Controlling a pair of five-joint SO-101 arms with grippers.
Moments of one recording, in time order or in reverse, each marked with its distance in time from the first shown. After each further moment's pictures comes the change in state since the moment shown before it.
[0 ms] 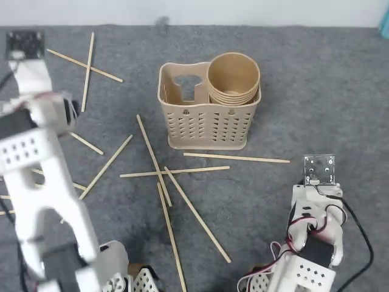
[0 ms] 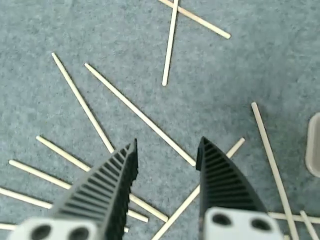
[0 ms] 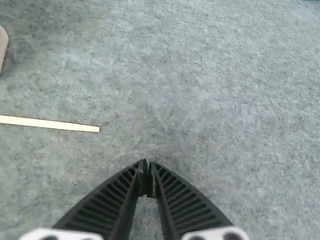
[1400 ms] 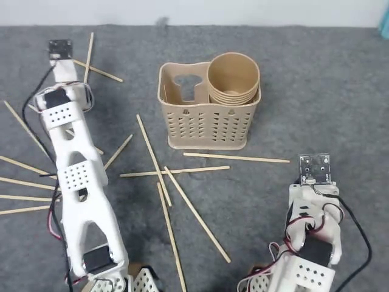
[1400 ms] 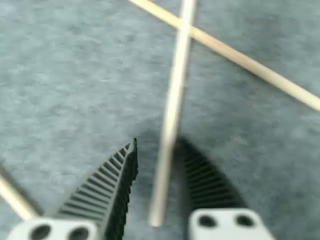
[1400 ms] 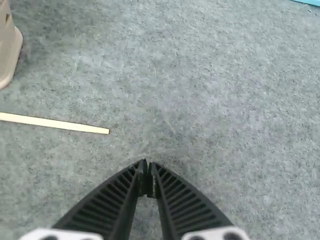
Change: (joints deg) left arm 0.9 102.6 -99.3 -1.5 0.3; right arm -2.1 0.0 0.0 0.0 0.2
